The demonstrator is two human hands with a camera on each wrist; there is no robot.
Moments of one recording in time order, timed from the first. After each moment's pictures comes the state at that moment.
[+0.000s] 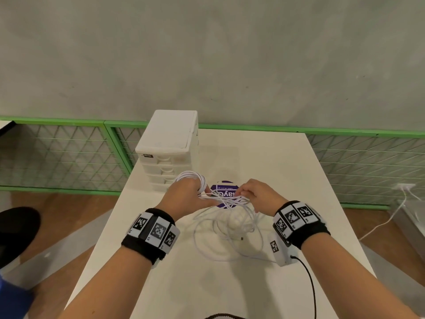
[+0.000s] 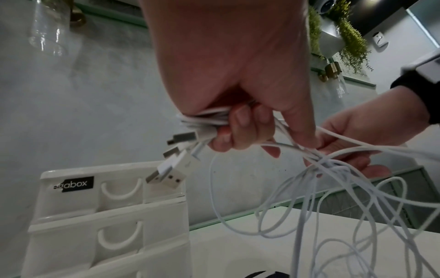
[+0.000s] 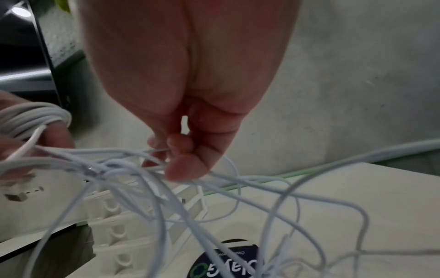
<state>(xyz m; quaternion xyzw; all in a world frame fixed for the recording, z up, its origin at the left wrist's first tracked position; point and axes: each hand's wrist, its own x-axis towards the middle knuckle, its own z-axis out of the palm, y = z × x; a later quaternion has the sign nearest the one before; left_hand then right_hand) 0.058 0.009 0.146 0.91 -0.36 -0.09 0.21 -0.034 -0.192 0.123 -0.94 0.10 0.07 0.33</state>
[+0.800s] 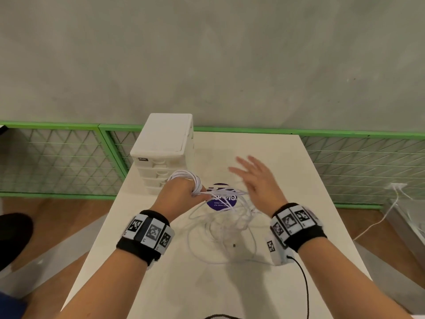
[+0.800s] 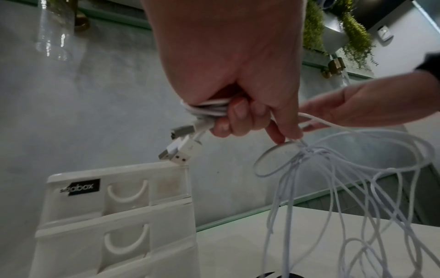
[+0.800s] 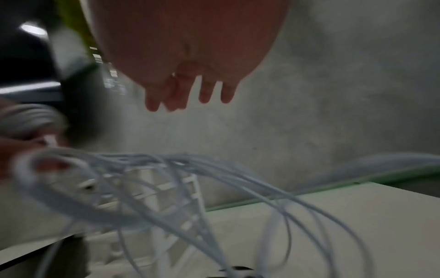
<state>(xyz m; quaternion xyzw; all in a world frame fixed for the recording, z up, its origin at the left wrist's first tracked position) 0.065 0.011 0.145 0.89 -0.37 -0.07 0.24 -0.040 -0.201 0.126 -0.96 0.03 -0.20 0.22</state>
